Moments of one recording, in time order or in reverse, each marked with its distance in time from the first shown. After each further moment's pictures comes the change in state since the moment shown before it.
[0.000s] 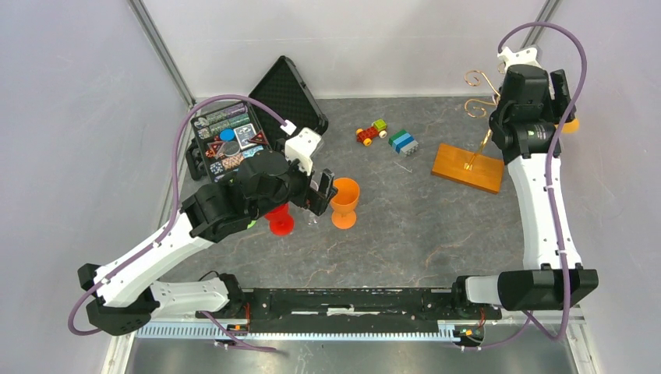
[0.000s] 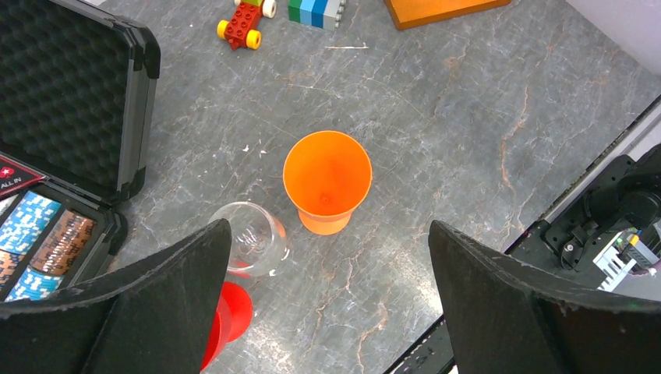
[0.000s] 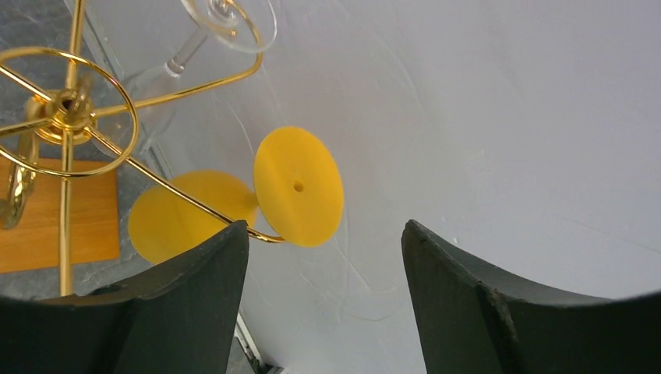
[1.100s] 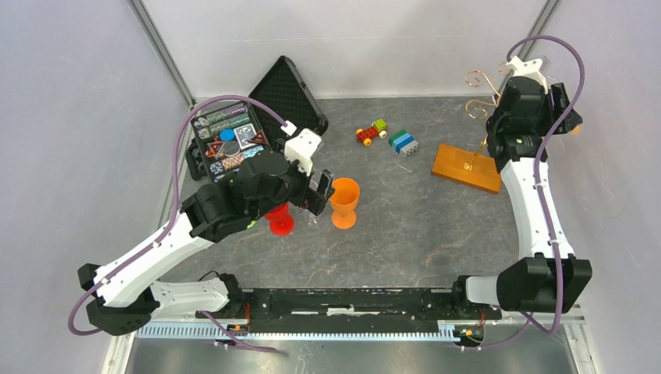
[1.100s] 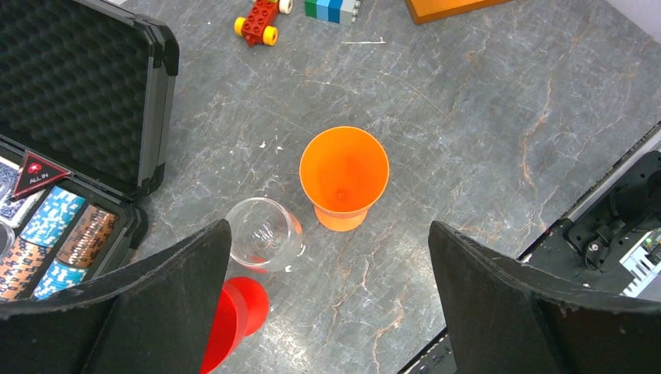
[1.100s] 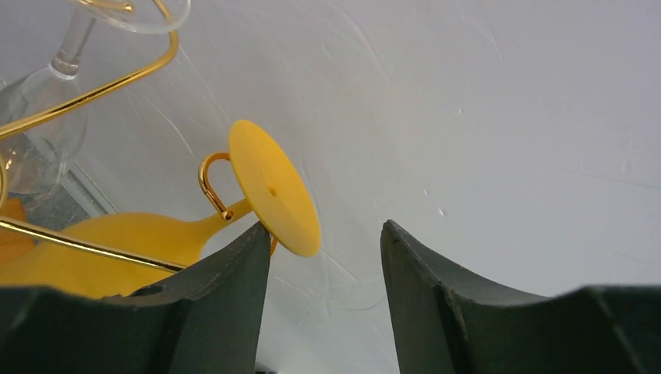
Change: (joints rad) left arm 0.001 0.001 -0.007 -0.006 -0.035 0.026; right arm -0.084 0.007 -0.231 0.338 0.156 -0.094
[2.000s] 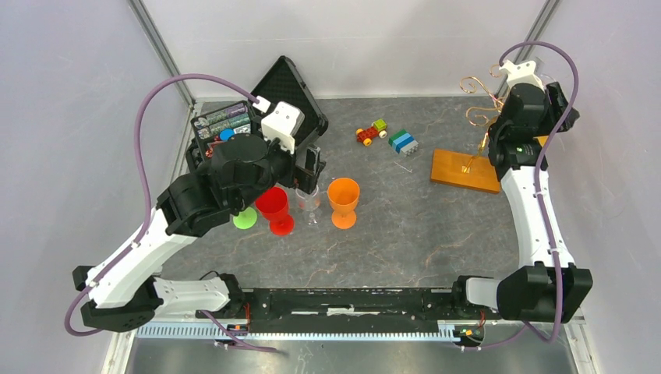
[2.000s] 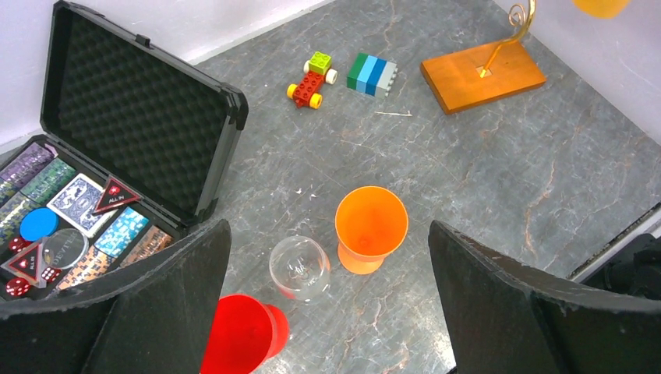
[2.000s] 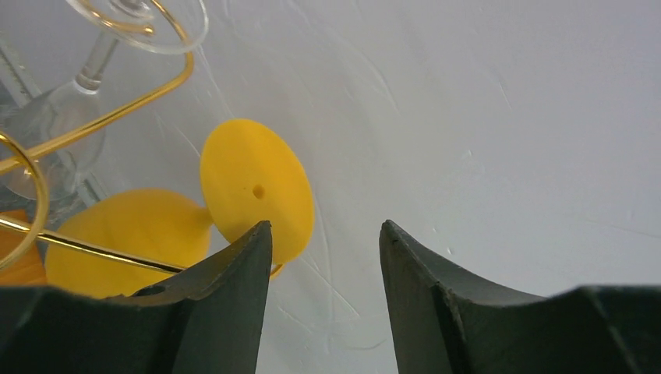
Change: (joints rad) left arm 0.000 0.034 0.238 -0.079 -0.120 0.005; right arm -0.004 -0.062 -0.108 0.158 -0.132 -0.122
